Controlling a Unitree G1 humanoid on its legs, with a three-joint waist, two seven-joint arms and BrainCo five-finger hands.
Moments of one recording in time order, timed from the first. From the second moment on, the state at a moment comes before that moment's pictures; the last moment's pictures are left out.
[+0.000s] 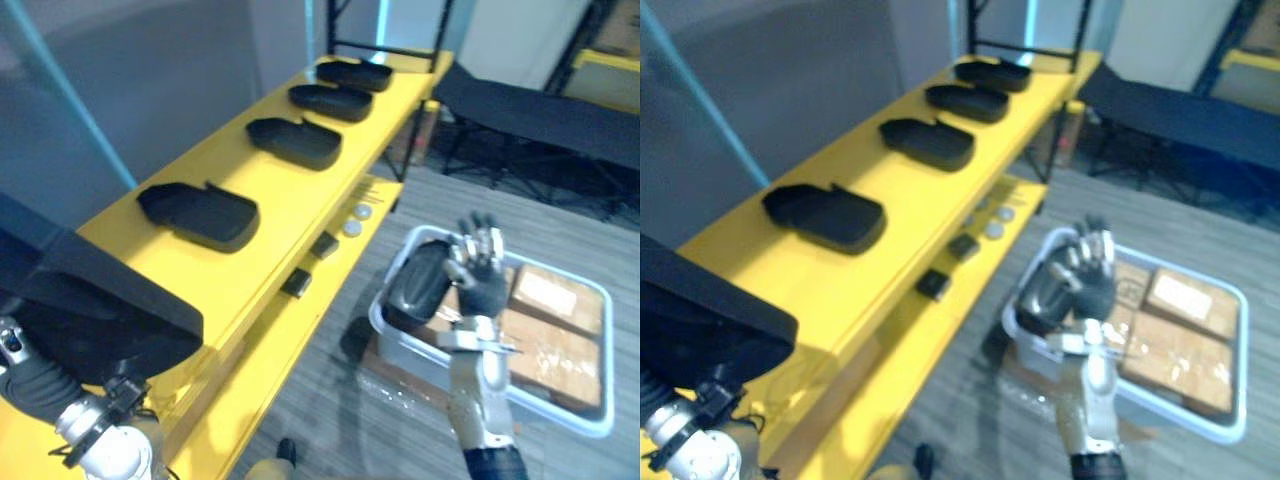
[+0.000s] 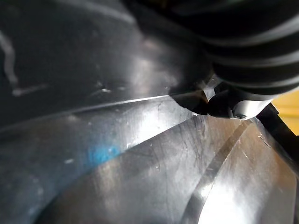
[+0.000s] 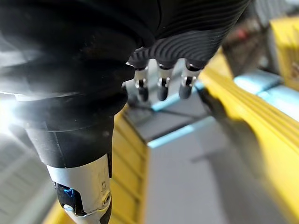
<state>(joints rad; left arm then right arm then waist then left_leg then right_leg) 0.39 -0.05 0.35 -0.48 -0.07 -0.43 0.54 -0.04 -0.08 0.04 0.02 0.49 -0.40 0.00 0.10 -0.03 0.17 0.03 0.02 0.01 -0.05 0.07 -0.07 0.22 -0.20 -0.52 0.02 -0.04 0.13</state>
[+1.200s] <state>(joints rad) 0.08 0.07 0.18 -0.42 -0.14 -0.52 0.39 -0.05 -0.19 -0.12 0.01 0.26 -0.54 0.04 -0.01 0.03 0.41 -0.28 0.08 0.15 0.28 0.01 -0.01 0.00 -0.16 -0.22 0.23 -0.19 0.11</state>
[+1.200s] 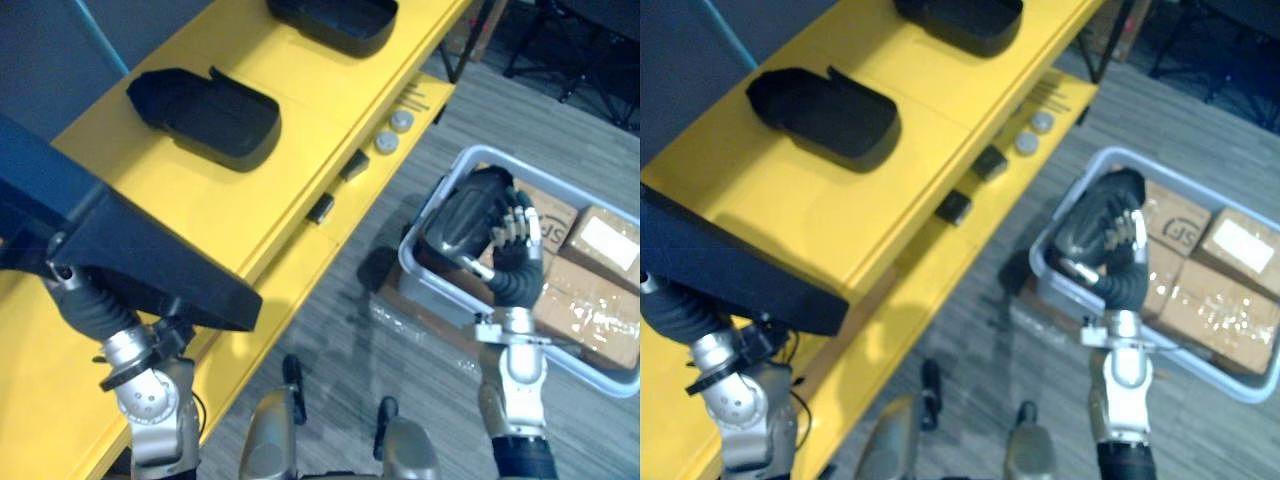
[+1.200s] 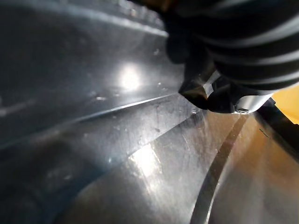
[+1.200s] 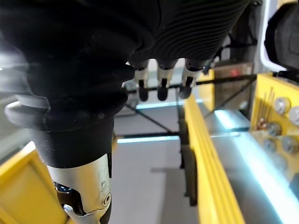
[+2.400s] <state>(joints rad) 0.13 0.05 0.07 -0.40 0.06 -0.40 0.35 -0.15 -0.23 0.19 -0.22 0.10 -0.57 0.13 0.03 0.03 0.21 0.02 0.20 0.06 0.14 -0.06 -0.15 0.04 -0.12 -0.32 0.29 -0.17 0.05</state>
